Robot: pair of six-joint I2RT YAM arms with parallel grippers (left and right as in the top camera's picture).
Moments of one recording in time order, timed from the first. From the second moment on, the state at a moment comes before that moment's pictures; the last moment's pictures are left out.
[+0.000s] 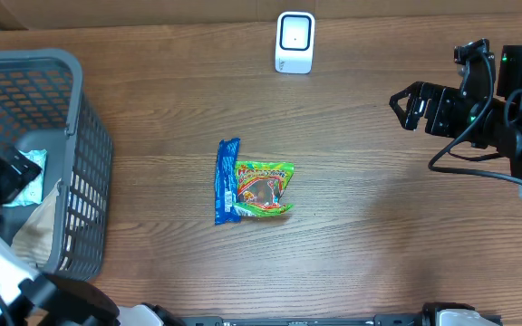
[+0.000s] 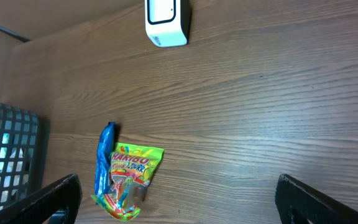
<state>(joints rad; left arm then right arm) 0.86 1.61 1.60 -1.27 0.16 -0.03 -0.02 1.36 1.54 -1.08 -0.42 0.20</state>
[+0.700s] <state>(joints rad) 0.77 1.73 1.08 -0.68 0.04 -0.14 -0.02 1.36 1.54 -1.11 -0.42 0.20</state>
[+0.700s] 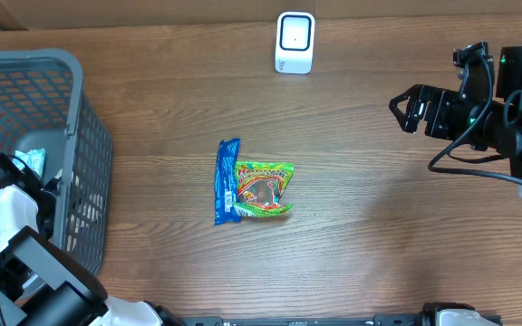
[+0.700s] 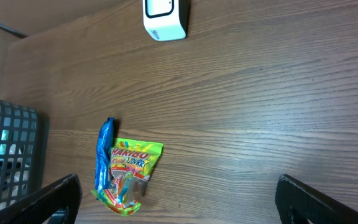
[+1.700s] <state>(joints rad) 0.46 1.47 2.28 -1.55 0.41 0.04 -0.02 1.36 1.54 -1.12 -0.42 0.20</state>
